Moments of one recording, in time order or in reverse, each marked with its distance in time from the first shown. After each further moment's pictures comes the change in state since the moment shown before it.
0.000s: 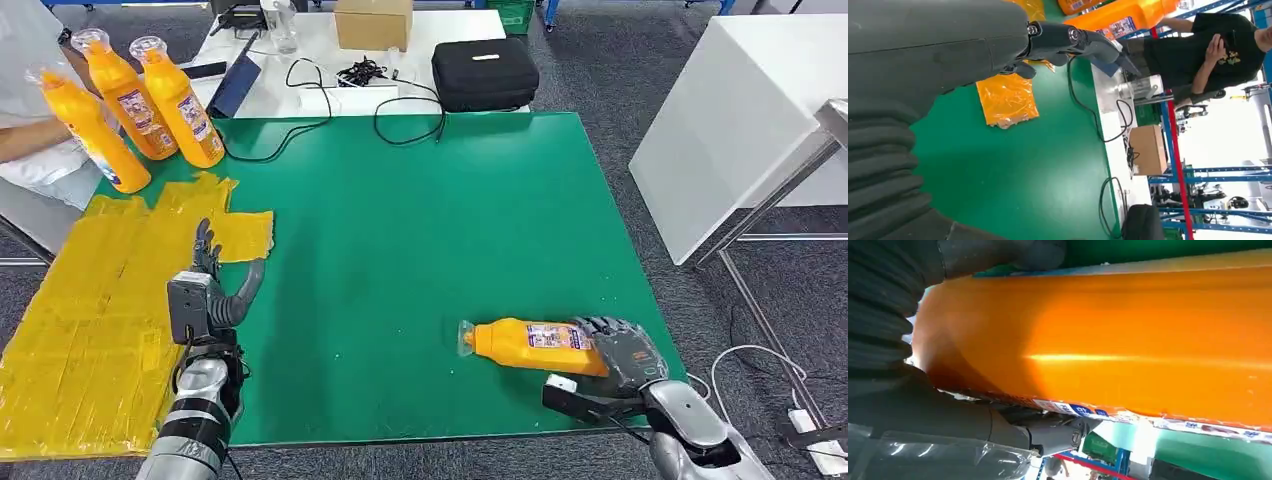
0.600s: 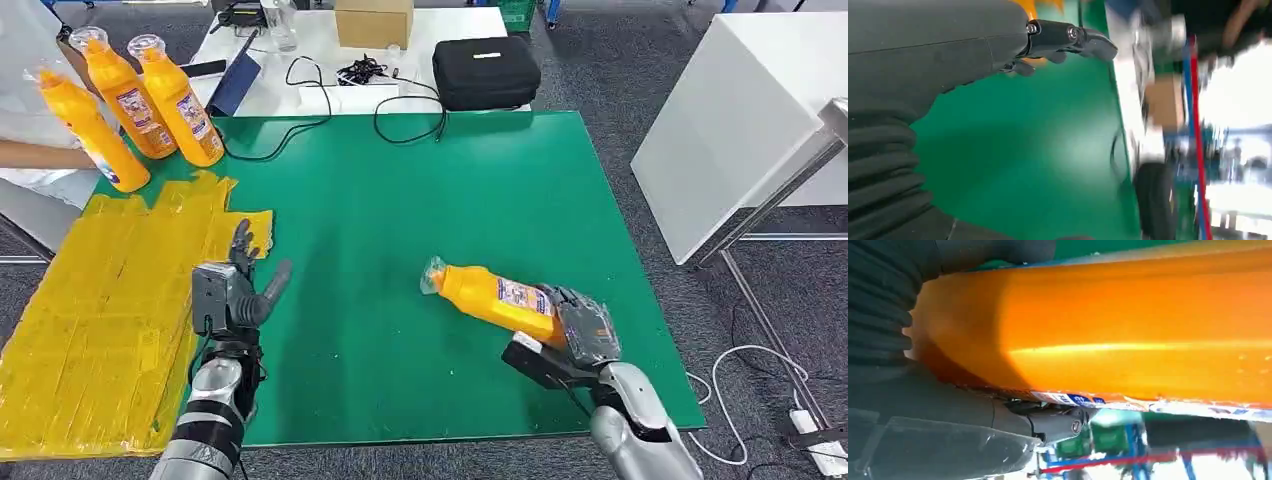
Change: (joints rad) left arm 0.027 -0.042 -0.077 -0.069 0.002 -0.156 0.160; right arm -0.084 0.273 -0.077 0.099 -0.133 -0.241 -0.058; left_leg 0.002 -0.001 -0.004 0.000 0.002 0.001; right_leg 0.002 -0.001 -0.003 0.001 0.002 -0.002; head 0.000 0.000
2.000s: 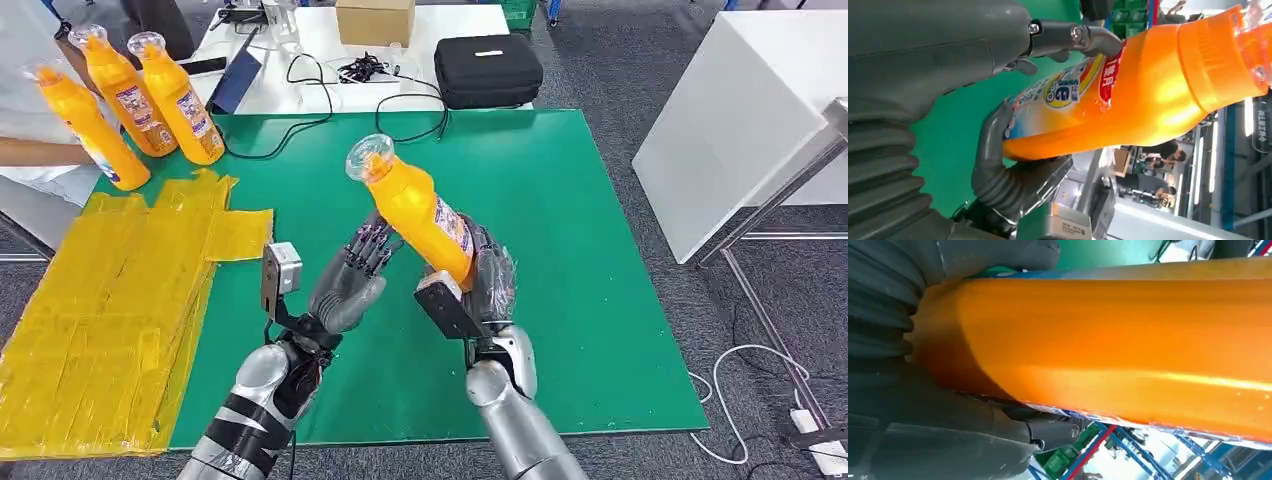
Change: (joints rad) left arm -0.011 0.005 -0.425 -0.169 0.376 -0.405 0.203; right arm -0.179 0.476 -0.047 0.207 -0.163 -0.250 -0.222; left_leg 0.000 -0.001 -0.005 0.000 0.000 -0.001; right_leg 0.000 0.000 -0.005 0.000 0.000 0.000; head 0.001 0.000
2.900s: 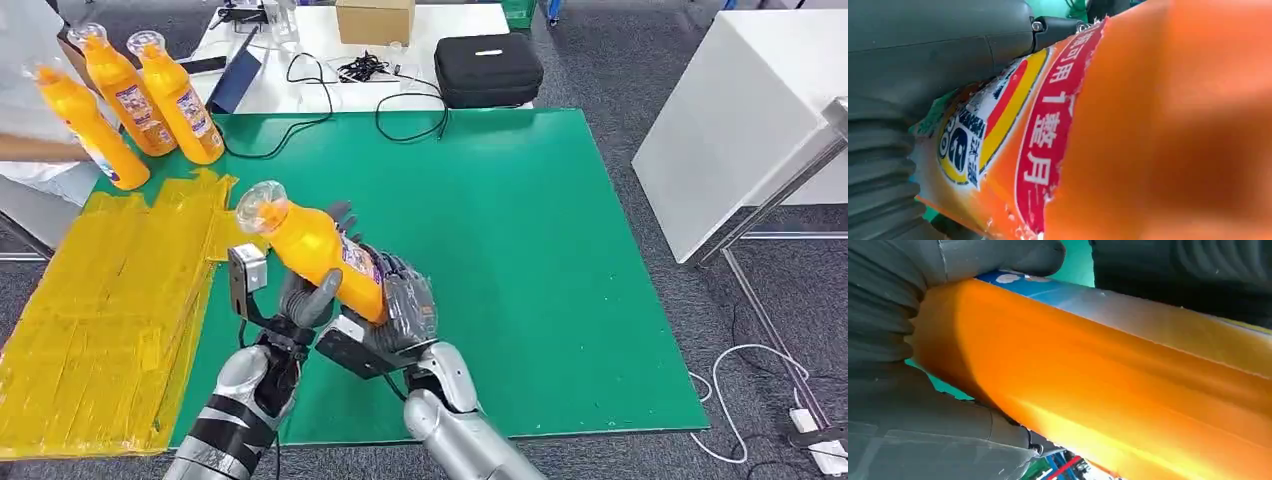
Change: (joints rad) left arm 0.008 0.031 0.073 0.052 0.042 0.063 -0.030; right arm -0.047 0.064 0.385 0.193 0.030 -0.036 0.091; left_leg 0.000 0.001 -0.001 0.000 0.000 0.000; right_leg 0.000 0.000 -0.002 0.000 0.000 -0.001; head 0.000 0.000
